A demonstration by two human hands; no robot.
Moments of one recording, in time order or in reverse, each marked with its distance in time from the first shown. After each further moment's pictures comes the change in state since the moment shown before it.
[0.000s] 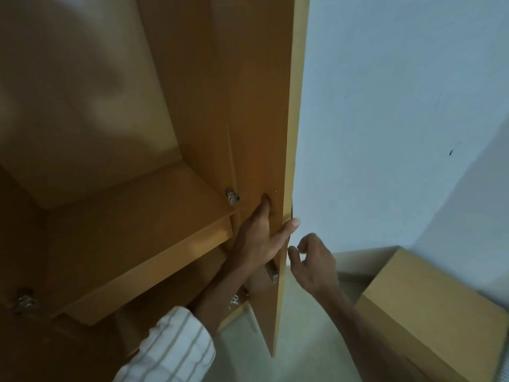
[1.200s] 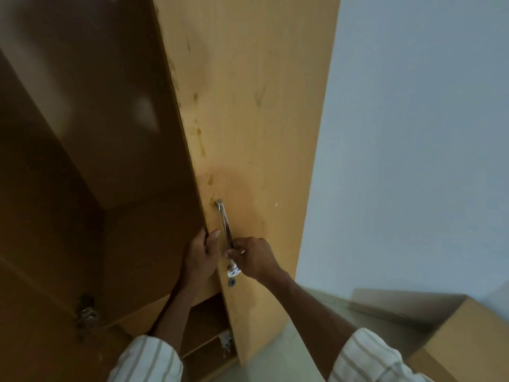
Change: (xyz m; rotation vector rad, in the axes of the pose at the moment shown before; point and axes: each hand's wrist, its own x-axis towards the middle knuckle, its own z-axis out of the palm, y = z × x) left_hand 0.007 -0.205 -0.169 -0.056 0.474 -0.177; right_hand 0.084 -0.202 0.181 0.075 -0.464 -0.447
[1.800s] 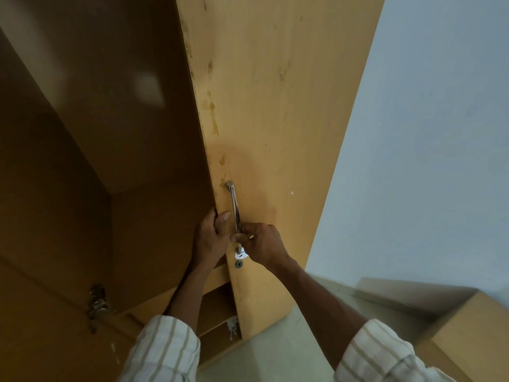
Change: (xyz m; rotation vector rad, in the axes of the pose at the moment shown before) left_hand 0.033 -0.015 -0.002 -0.031 -0.021 -0.065; right_hand 0.033 -0.003 0.021 0.072 0.047 0.001
